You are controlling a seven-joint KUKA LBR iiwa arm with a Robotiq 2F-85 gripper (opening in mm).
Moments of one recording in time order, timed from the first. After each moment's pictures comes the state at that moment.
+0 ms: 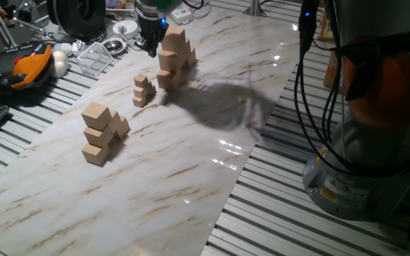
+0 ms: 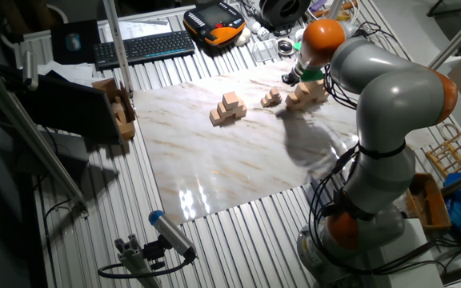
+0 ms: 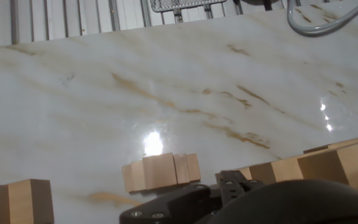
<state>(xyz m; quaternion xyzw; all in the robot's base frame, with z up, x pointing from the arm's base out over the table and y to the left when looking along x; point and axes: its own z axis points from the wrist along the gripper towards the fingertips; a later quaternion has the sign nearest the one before) 0.627 -0.102 0.161 0.07 0.99 -0.04 0.14</state>
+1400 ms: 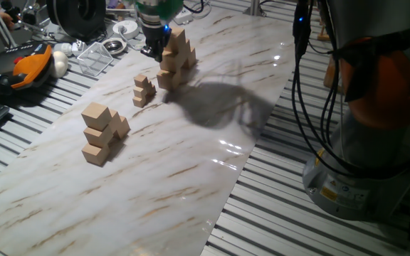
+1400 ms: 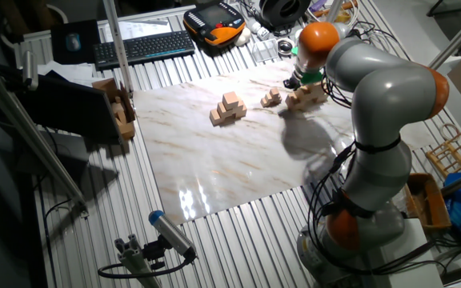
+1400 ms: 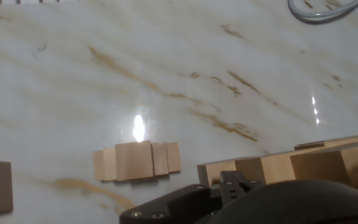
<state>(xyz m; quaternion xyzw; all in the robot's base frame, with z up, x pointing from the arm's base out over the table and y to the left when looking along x) 0.622 -0.117 0.136 0.04 0.99 -0.08 0.11</state>
